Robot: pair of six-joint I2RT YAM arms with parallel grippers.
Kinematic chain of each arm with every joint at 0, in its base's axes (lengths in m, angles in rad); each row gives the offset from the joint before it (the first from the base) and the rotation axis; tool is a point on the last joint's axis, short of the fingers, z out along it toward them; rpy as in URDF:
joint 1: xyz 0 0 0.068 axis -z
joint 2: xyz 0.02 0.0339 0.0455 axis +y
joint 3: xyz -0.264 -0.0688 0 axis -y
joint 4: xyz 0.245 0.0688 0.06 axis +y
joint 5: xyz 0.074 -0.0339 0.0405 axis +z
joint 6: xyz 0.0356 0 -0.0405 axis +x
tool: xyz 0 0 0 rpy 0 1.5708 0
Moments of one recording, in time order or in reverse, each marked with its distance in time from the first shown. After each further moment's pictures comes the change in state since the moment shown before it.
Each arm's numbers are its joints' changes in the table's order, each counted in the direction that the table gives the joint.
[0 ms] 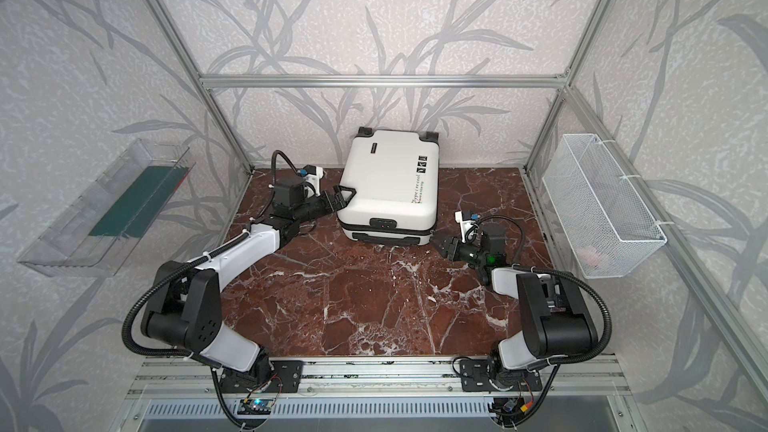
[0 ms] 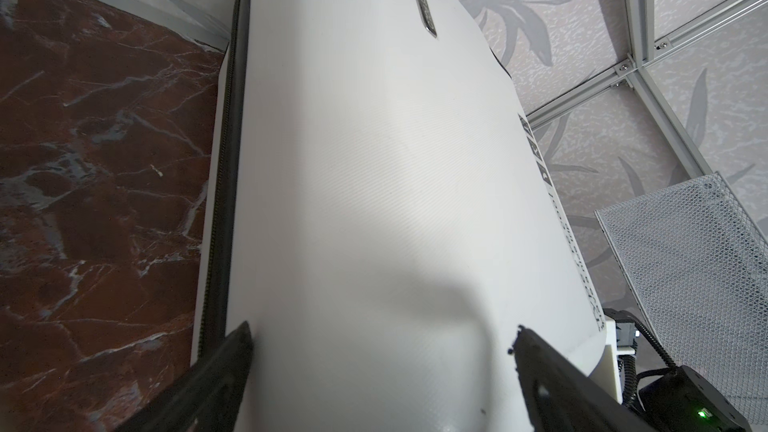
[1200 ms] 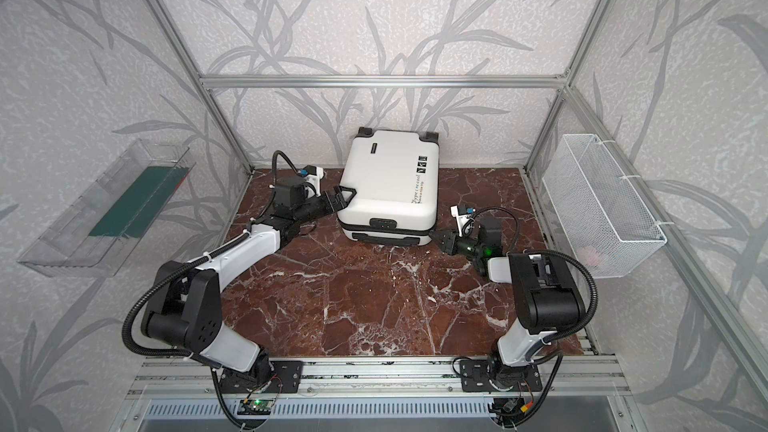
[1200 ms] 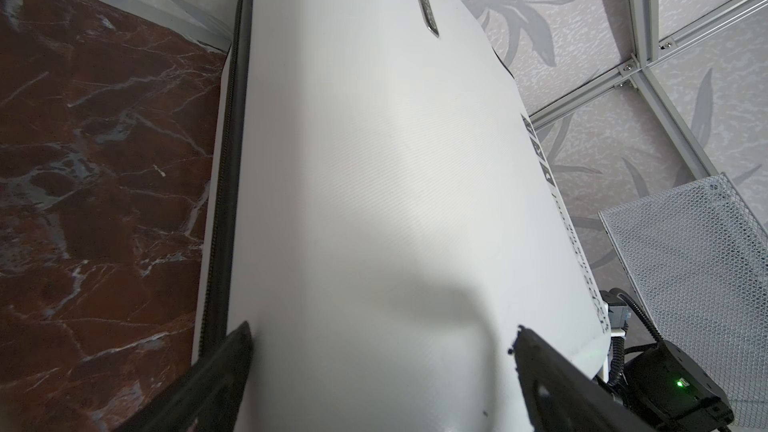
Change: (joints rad) left arm 0.004 0.002 0.000 0.000 0.010 0.001; right arm -0.002 0.140 0.093 -0.066 0.064 -0.080
